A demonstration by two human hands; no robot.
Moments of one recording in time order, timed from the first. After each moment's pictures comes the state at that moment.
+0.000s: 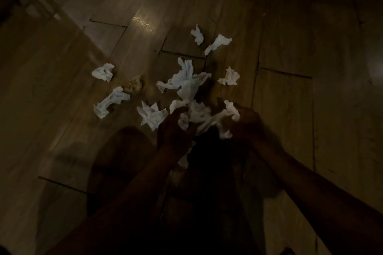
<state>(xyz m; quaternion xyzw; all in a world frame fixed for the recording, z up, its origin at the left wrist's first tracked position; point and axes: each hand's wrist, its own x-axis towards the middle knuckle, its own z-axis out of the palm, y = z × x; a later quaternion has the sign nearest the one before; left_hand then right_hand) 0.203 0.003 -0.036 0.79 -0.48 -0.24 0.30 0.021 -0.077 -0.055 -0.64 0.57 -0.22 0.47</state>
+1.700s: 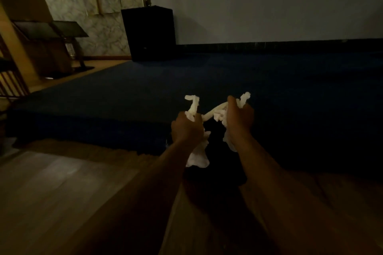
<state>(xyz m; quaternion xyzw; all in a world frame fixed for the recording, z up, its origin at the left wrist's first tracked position) 0.126 -0.670 0.233 0.75 -0.40 -0.28 0.45 0.016 -0.721 0.238 -0.39 0.59 -0.57 0.42</state>
